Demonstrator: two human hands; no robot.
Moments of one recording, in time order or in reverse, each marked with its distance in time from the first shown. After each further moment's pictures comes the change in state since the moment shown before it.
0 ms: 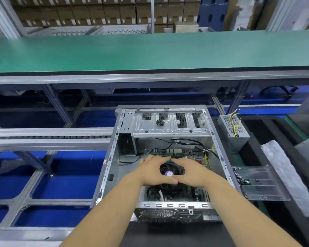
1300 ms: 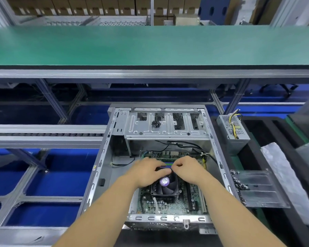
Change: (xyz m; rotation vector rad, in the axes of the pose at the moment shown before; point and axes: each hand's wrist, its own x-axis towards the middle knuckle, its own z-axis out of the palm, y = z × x) left_hand 0.017 0.001 -0.005 0.047 0.059 0.022; right_hand 0.020 0.004 -0.007 0.146 0.119 0.227
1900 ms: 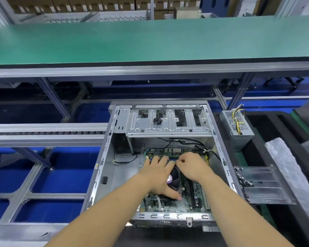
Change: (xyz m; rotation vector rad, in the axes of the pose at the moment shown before) left_hand 0.002 0.020 0.020 0.341 -0.182 0.073; right_hand 0.007 0.002 0.003 -0.129 0.089 0.027
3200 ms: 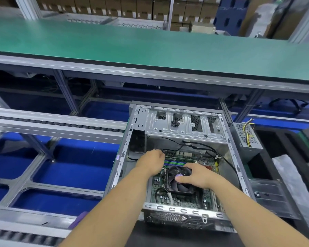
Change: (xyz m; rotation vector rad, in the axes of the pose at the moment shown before) left_hand -0.012 -0.052 -0.002 -0.663 0.330 -0.362; right_hand -0.005 -0.004 0.011 0.100 -0.296 -0.056
